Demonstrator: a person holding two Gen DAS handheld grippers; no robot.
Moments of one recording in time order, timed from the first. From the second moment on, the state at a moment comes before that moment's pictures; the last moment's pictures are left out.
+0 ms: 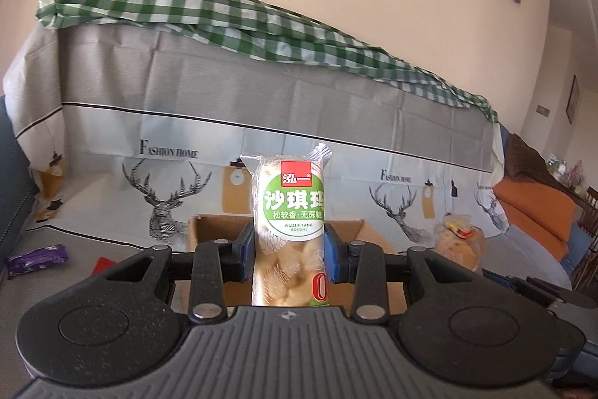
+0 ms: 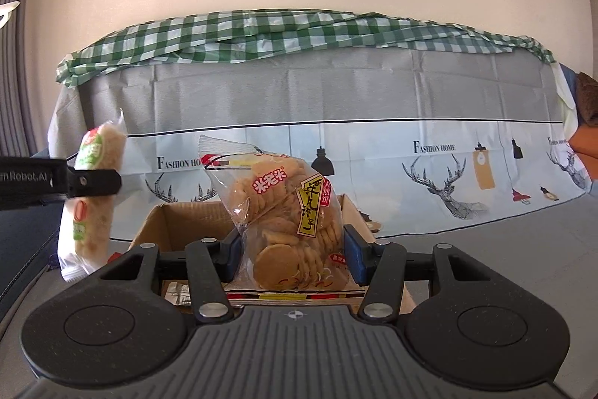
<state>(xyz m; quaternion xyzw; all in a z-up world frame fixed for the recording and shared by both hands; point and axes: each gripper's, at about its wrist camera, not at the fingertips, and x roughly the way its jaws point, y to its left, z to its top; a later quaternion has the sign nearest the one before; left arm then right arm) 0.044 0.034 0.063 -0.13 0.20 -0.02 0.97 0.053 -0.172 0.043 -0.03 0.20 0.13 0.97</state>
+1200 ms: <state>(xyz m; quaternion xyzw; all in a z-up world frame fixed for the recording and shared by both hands) 0.043 0.040 0.061 -0.14 0.19 -0.04 0.97 0.057 -0.170 0.039 -0.04 0.21 0.12 0.97</state>
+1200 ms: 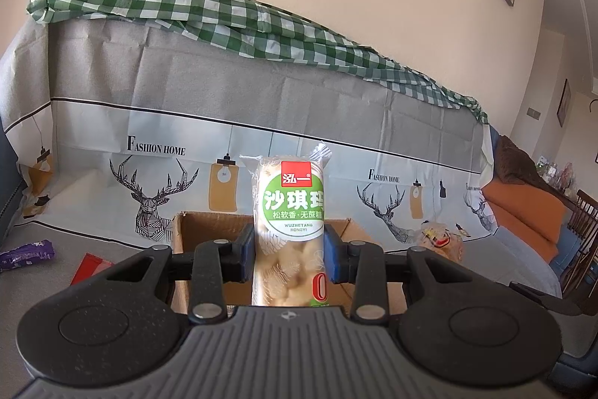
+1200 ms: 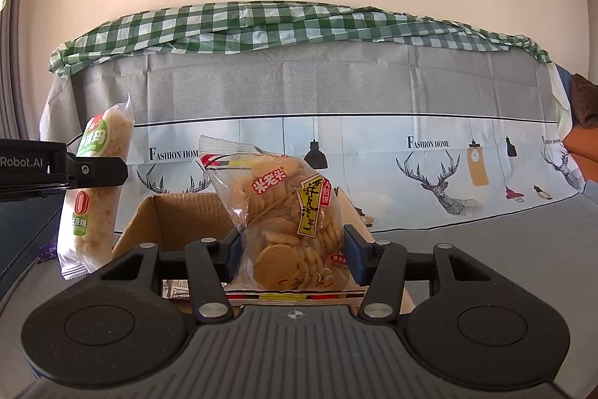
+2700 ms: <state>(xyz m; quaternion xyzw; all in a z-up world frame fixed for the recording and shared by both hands) 0.053 0.131 0.038 -0.18 0.30 0.07 0.94 0.051 -0.109 0.034 -0.10 0.24 0.17 0.95</state>
